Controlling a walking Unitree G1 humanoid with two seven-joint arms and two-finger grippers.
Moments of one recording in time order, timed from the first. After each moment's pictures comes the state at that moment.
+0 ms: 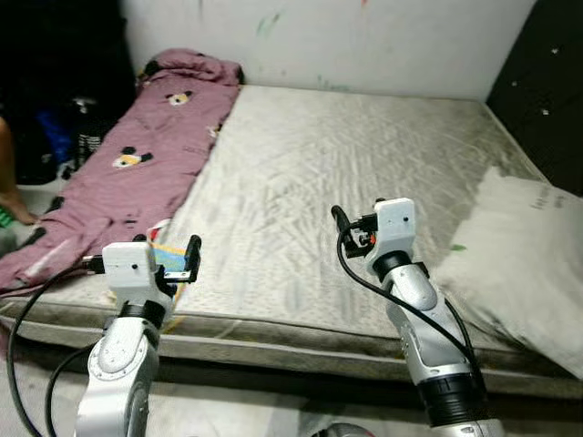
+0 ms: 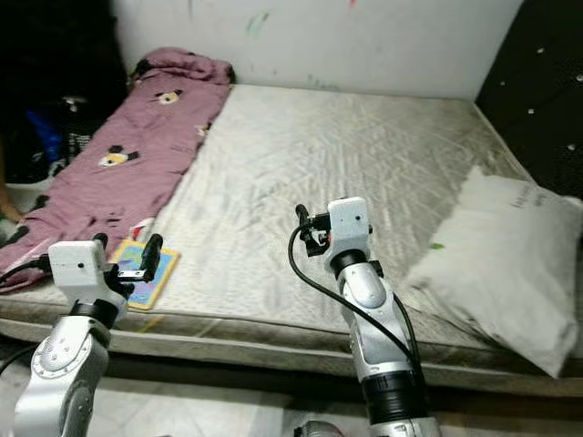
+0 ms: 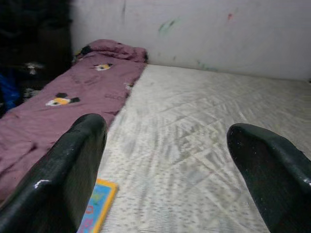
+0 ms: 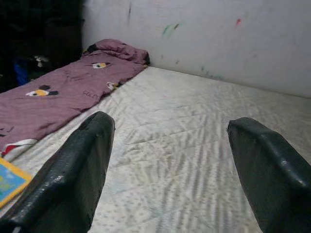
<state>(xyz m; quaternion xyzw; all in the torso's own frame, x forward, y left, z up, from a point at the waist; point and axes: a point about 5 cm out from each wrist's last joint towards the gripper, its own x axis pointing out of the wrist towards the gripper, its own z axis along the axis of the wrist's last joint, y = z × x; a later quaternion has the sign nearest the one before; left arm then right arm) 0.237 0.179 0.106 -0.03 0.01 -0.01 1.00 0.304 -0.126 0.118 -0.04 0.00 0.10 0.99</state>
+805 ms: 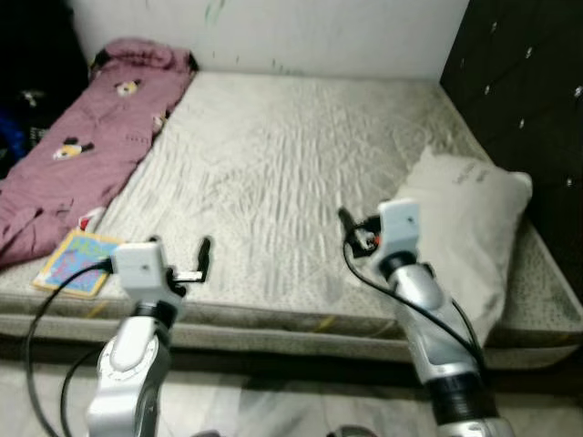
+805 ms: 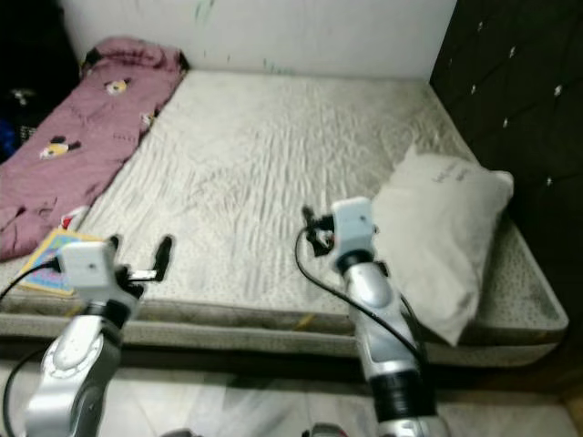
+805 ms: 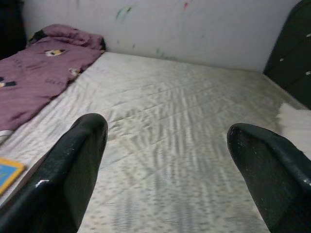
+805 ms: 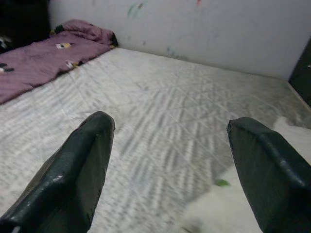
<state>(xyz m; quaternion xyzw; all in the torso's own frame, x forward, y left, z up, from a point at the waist) 0.238 0.169 0.105 -0.06 0.01 -0.03 1.00 0.304 -0.133 0.113 -0.04 0.01 0.10 0.99</state>
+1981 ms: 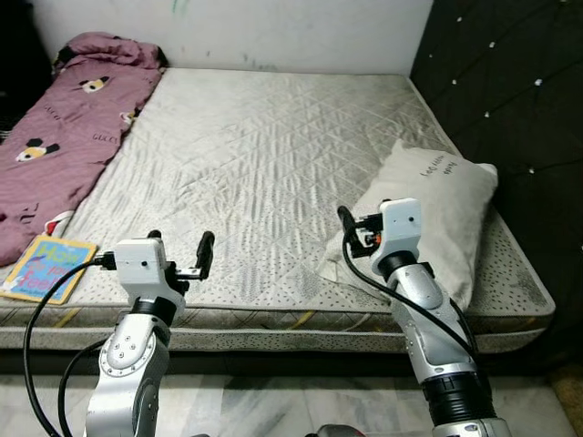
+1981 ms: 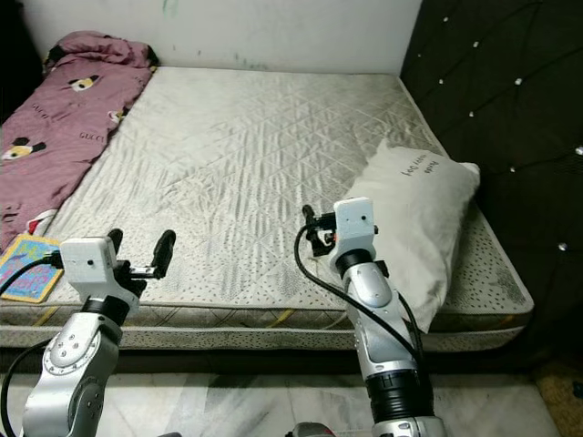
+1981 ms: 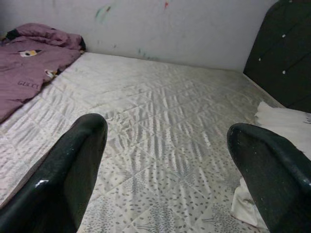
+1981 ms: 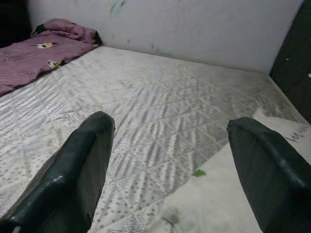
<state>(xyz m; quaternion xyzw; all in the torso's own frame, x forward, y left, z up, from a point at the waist) 0.240 0.172 0.109 -0.05 0.01 -0.04 1.00 0.305 -0.129 0.114 -0.03 0.01 0.10 0.99</state>
